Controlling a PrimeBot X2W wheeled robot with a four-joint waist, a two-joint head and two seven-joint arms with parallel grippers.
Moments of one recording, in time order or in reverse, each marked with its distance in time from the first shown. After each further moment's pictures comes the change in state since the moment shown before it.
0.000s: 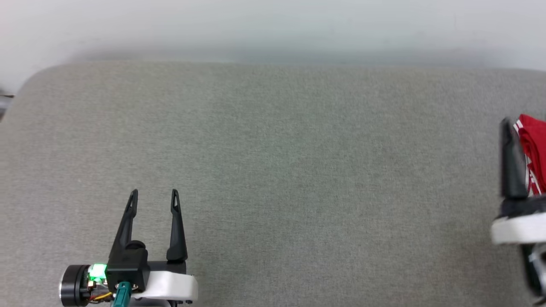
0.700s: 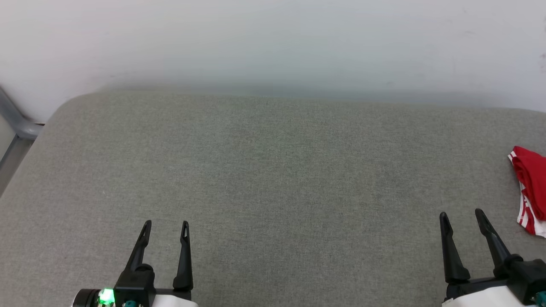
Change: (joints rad) left arm 0.082 -0.021 0.018 0.064 -0.007 -0.080 0.000; right arm 0.291 0.180 0.067 0.041 -0.014 0.000 -0.050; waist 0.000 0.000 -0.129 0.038
